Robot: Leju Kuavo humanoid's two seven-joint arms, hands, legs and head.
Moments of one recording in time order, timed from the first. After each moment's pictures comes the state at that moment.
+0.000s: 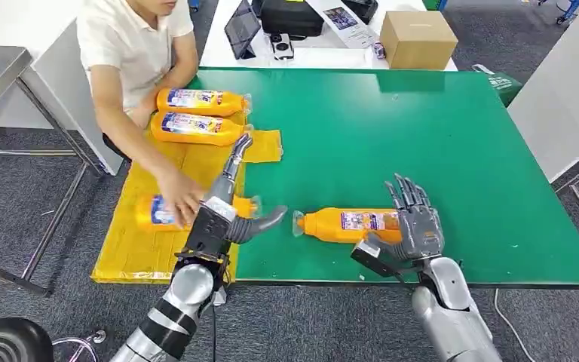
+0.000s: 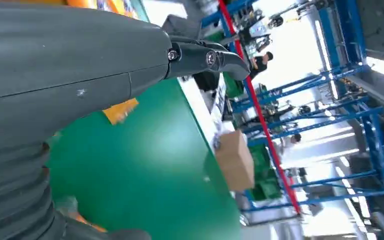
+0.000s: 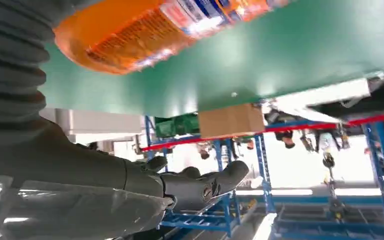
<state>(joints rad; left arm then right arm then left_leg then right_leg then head) -0.34 -0.23 -0.47 -1.25 -0.21 0.33 -0.39 -0.26 -0.17 0.17 -0.97 1.12 -0.65 -0.40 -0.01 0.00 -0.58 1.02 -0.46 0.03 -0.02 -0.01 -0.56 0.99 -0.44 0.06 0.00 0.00</state>
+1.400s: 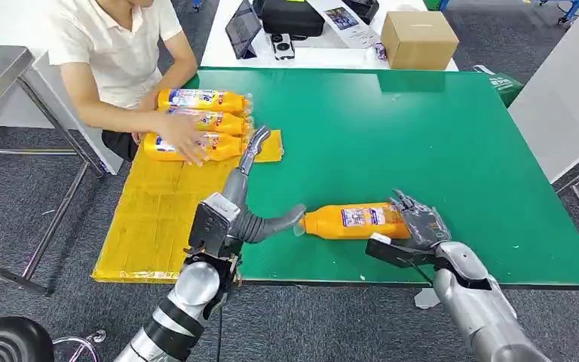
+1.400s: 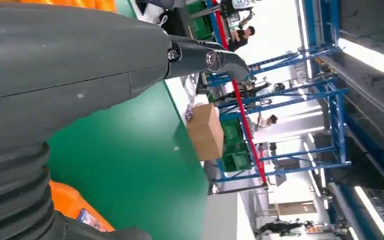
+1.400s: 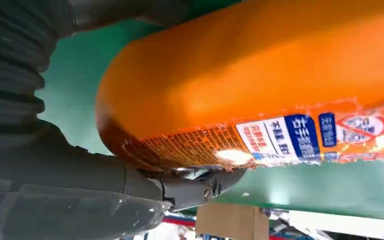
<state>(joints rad) -0.36 -0.24 -0.54 -1.31 -0.15 0.29 -0.38 -0.42 -0.28 0.30 -0.79 1.01 -0.24 -0.39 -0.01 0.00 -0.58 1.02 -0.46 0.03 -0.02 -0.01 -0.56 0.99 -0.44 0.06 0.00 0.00</state>
